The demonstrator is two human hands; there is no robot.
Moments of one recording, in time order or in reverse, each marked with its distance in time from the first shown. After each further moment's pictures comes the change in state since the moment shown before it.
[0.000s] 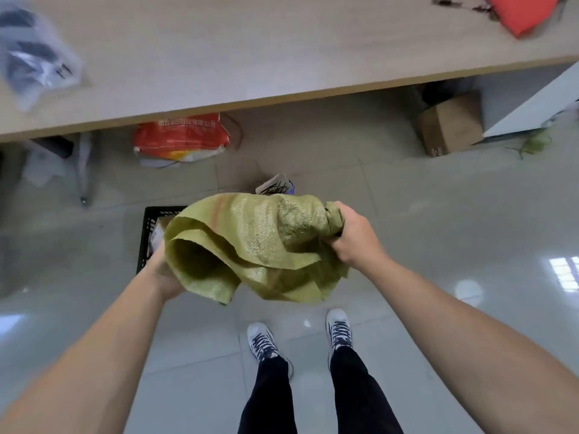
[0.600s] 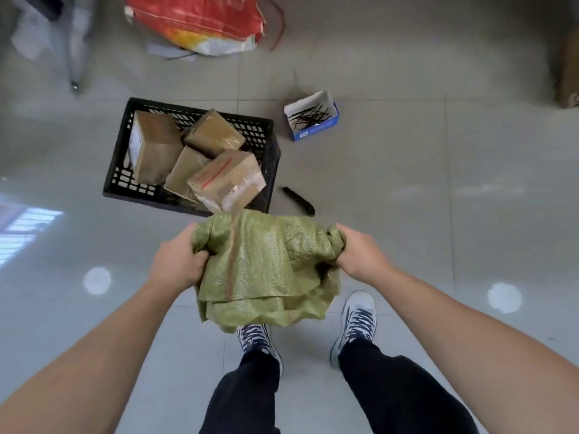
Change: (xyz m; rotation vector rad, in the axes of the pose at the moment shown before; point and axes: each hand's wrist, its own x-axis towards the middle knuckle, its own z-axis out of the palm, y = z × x) left_hand 0.218 -0.227 -0.027 1.206 0.454 0.302; right_hand 0.080 0.243 0.201 -0.111 -0.486 0.098
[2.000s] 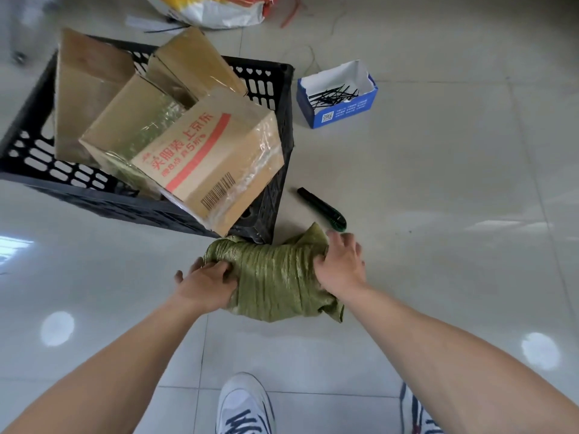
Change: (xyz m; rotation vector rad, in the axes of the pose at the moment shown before) left_hand 0.207 -0.120 0.281 0.254 -0.278 0.057; right_hand 0.246 0.114 0.217 -0.160 0.269 0.114
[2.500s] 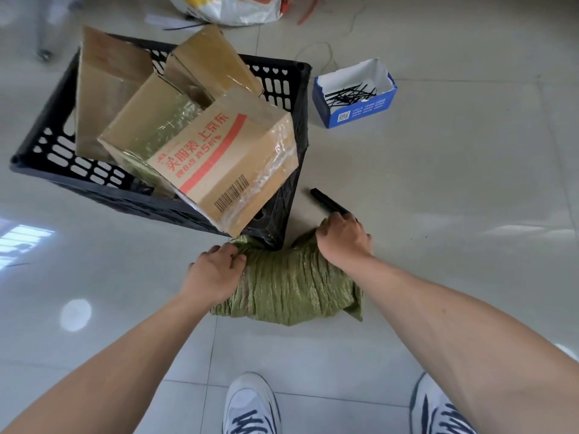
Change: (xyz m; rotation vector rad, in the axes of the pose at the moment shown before) left_hand -0.014 0.010 -0.023 -0.203 0.202 -0.003; right_hand 0.037 -0.034 -0.017 -0.156 0.032 -0.068
